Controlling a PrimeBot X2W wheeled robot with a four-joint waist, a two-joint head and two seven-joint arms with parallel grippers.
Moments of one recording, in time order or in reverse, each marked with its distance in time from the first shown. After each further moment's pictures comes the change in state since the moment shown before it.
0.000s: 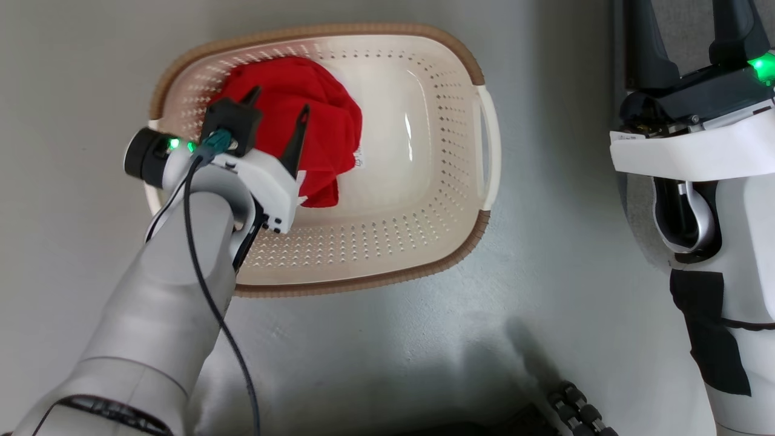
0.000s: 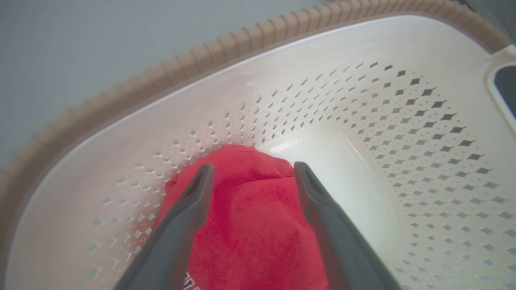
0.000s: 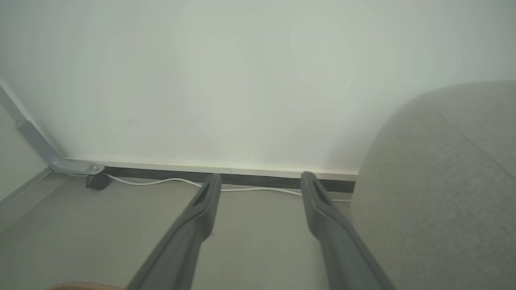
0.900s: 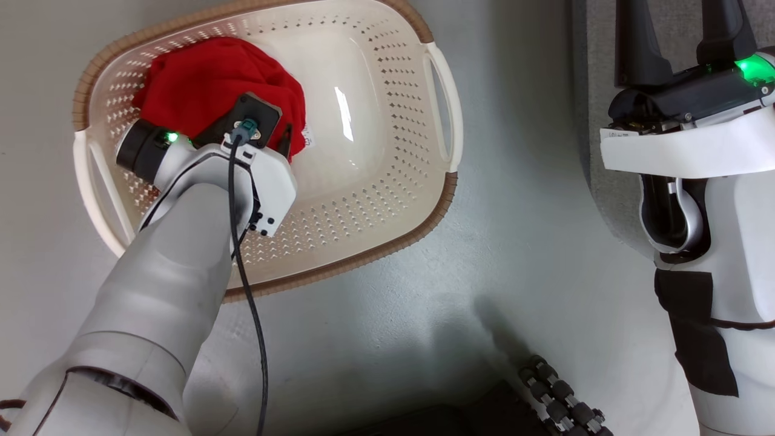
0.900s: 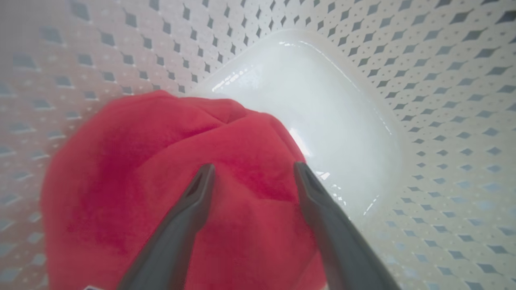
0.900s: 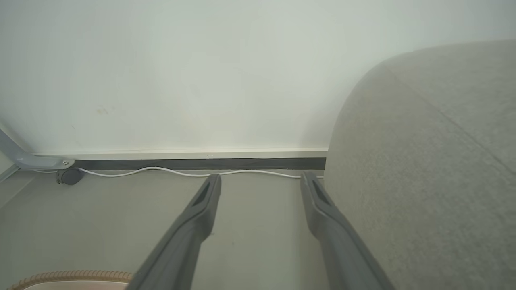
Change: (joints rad) left arm -0.143 -0.024 -0.180 0.222 0.035 0.092 0.123; right arm -0.002 0.050 -0.014 0.001 0.032 0.000 0.000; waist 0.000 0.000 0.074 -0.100
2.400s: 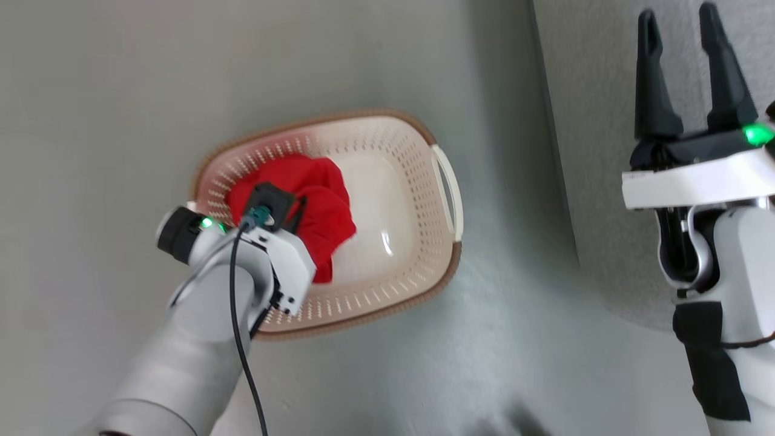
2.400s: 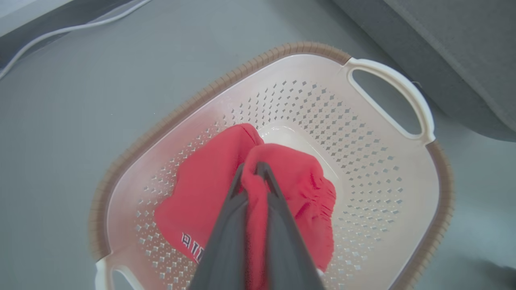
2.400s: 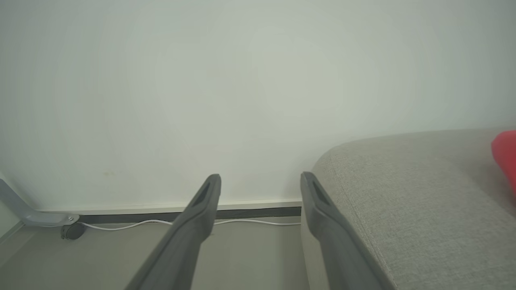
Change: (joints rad) left arm 0.193 0.000 -0.063 -0.055 -0.137 -0.065 -0.093; right arm 0.101 -0.037 -0.066 0.110 0.008 0.000 -0.002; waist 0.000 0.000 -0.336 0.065
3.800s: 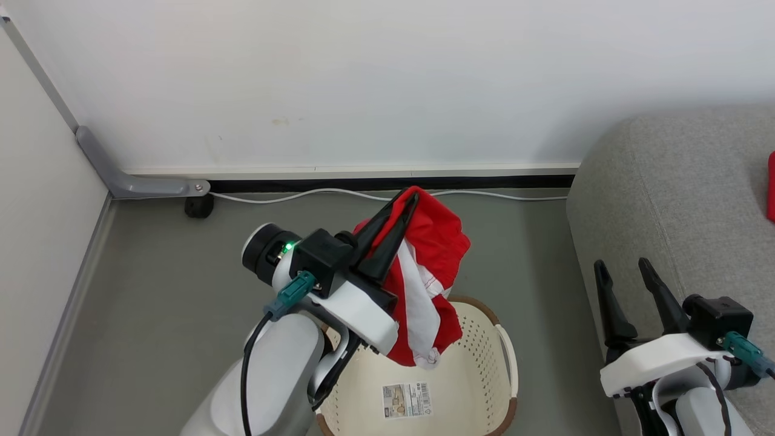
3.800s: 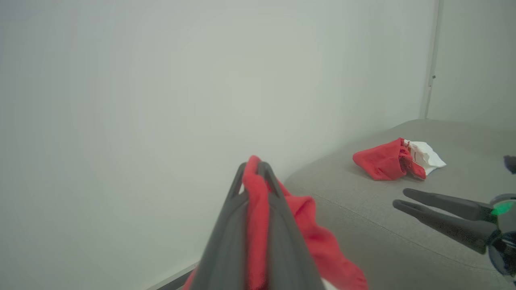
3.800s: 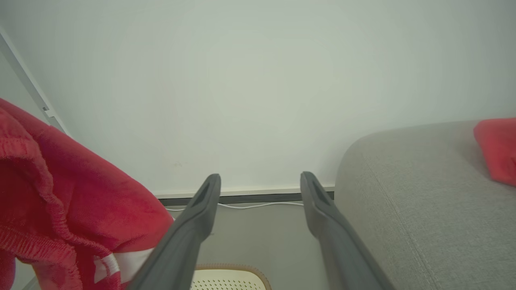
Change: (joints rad) left arm 0.388 0.007 0.136 -0.865 0.036 0.018 -0.014; right arm 0.415 -0.004 0.013 0.217 0.007 0.000 -0.003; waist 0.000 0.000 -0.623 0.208
